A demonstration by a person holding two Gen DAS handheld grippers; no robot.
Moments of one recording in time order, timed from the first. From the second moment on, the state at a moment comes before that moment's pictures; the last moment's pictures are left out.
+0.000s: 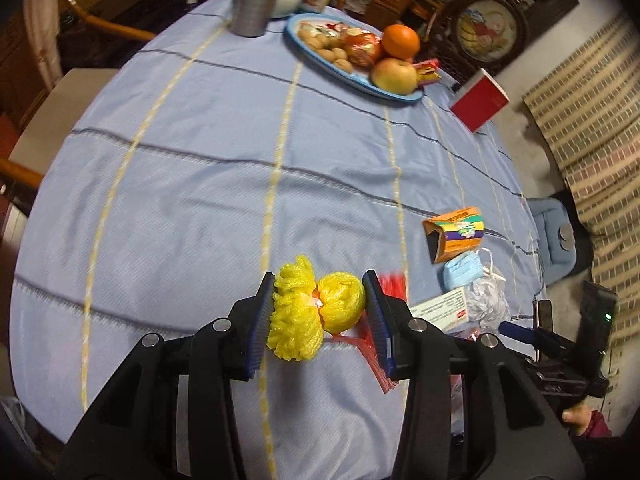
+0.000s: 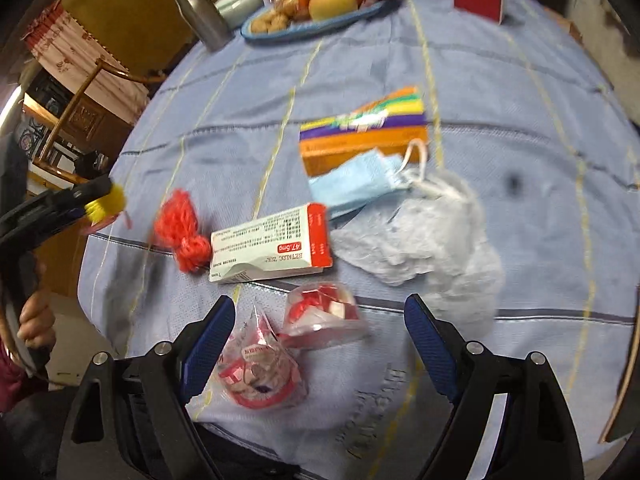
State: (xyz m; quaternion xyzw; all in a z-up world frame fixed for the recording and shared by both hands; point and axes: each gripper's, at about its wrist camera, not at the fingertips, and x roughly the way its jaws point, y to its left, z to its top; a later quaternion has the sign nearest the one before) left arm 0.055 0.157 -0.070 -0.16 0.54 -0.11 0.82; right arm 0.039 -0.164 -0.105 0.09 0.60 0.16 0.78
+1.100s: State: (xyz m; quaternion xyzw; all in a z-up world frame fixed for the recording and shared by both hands) left arm 0.114 -0.016 -0.071 -0.05 0.55 -0.35 0.76; right arm -0.075 -0.294 -0.072 0.25 0.51 -0.12 0.82
